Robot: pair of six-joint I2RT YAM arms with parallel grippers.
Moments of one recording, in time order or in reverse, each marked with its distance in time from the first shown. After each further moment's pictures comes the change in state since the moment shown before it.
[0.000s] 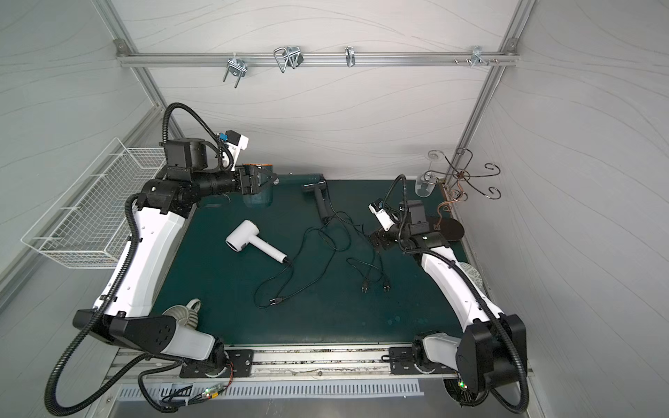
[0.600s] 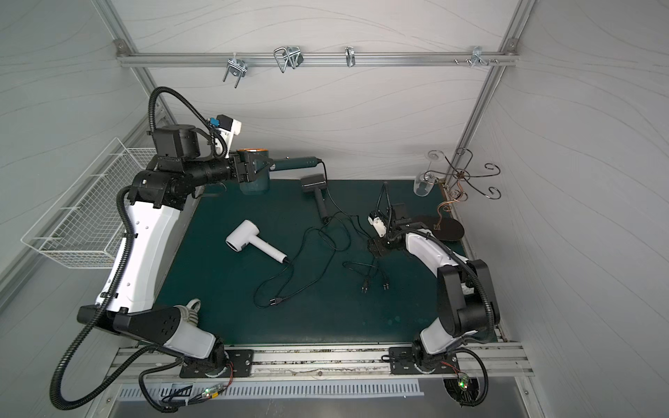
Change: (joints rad) left arm 0.008 0.058 0.172 -0.013 -0.010 -0.007; right arm -0.004 0.321 0.051 -0.095 0.068 0.125
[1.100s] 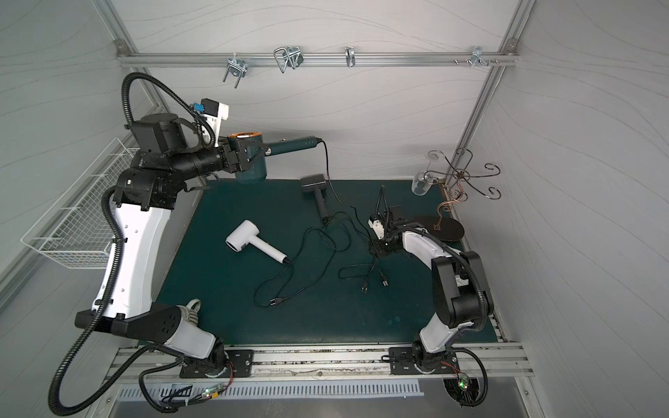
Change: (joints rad) left arm 0.000 0.010 0.119 0.053 0.017 -0.046; right arm 0.000 0.071 0.000 0.003 -0.009 0.072
